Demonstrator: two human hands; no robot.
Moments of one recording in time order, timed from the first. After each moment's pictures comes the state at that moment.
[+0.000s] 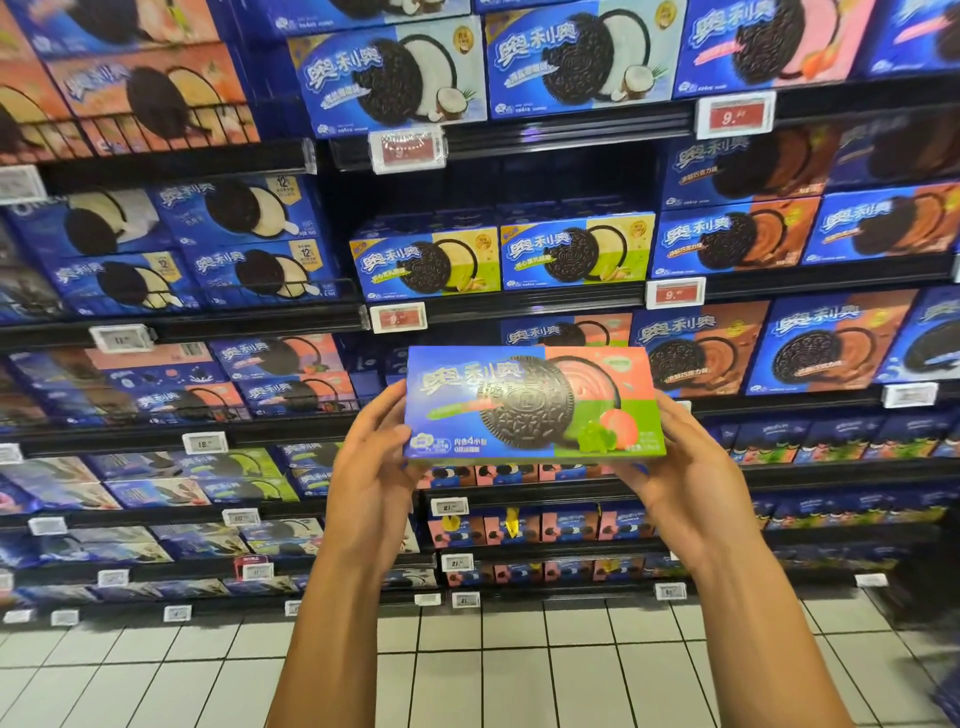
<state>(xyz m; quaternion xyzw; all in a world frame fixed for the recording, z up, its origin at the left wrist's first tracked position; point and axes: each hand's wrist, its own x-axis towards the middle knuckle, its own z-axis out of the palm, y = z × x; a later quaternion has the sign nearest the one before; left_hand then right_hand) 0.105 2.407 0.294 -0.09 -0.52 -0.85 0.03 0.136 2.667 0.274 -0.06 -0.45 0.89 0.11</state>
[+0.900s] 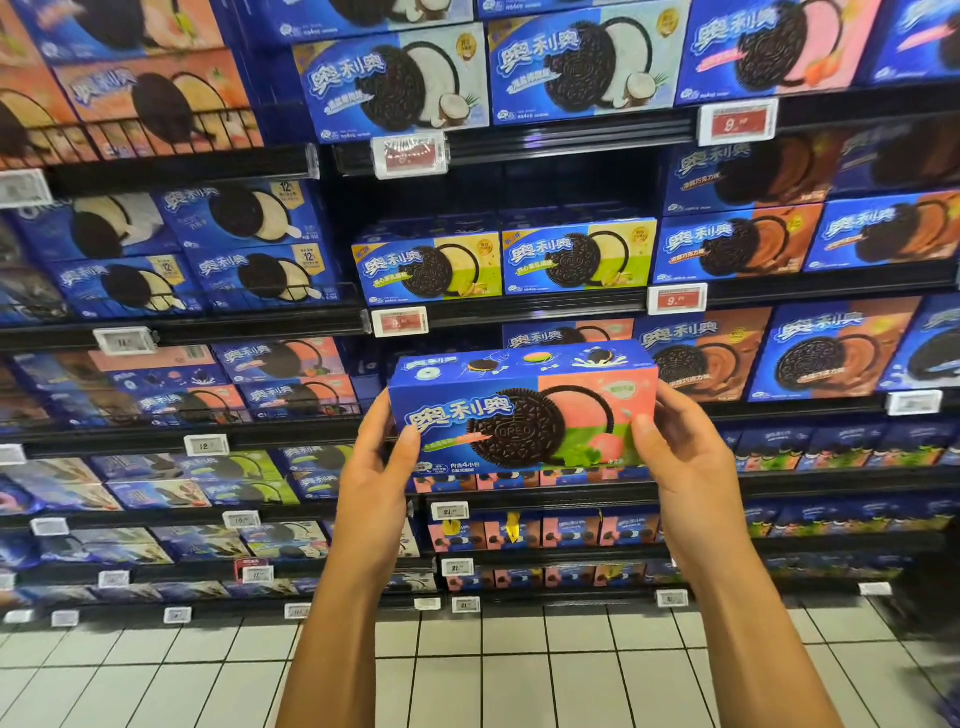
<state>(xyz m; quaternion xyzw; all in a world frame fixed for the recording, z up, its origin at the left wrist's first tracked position) 0.100 2.408 0.274 -0.11 -0.62 -0.76 0.11 0.141 2.658 0.274 0.00 -0.60 0.76 0.24</state>
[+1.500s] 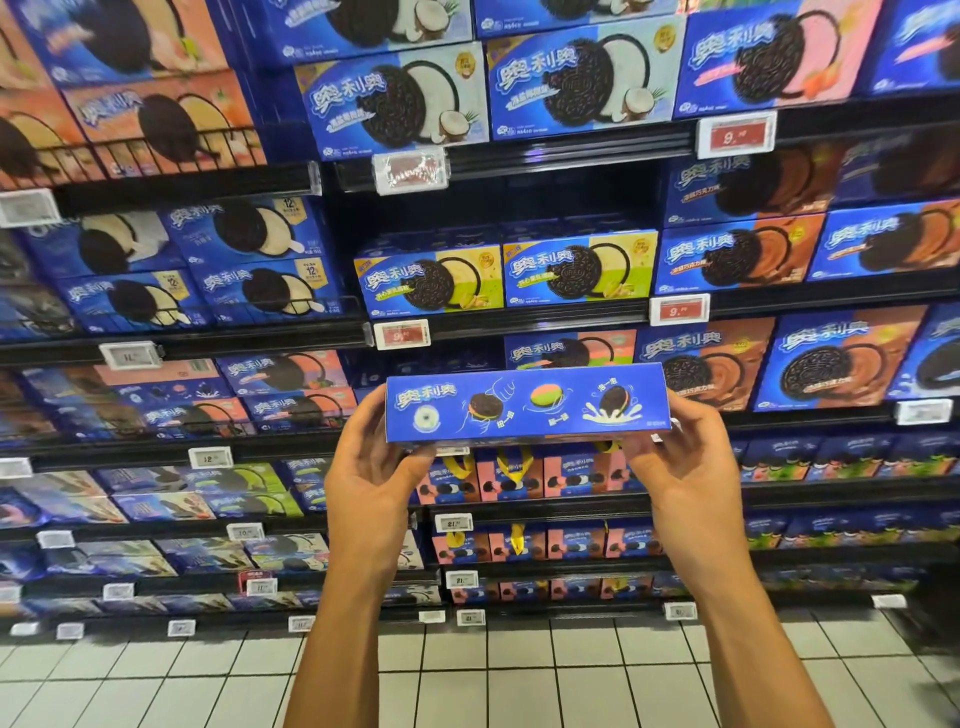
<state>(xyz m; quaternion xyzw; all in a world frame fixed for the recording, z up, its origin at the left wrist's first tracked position) 0.101 2.409 0.287 -0.13 -0.61 -0.76 0.19 0.140 2.654 0.280 0.02 -0.62 0.73 0.29</state>
